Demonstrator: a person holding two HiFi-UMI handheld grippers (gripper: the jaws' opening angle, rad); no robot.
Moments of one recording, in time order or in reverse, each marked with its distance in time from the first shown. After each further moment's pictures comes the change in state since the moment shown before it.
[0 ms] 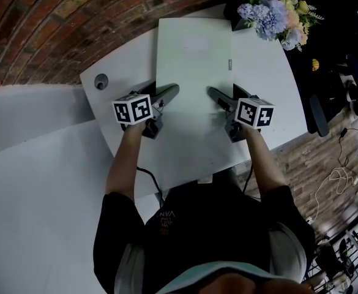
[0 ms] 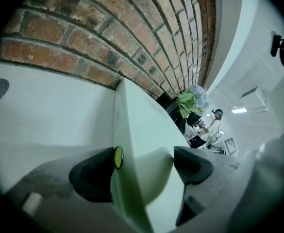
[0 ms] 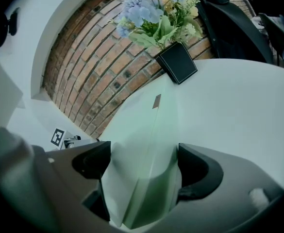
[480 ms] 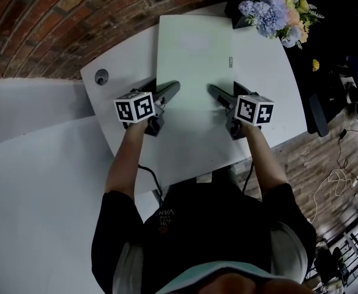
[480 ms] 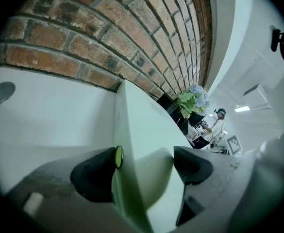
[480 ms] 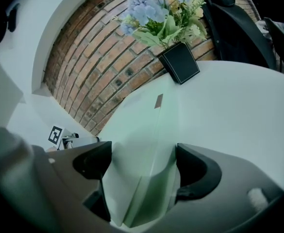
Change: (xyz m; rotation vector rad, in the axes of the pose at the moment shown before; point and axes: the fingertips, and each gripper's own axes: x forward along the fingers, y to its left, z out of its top) left arm -0.003 -0.003 -0.002 0.019 -0.031 0.040; right arm -0.002 0.001 -0.002 -0.037 0.022 -0.008
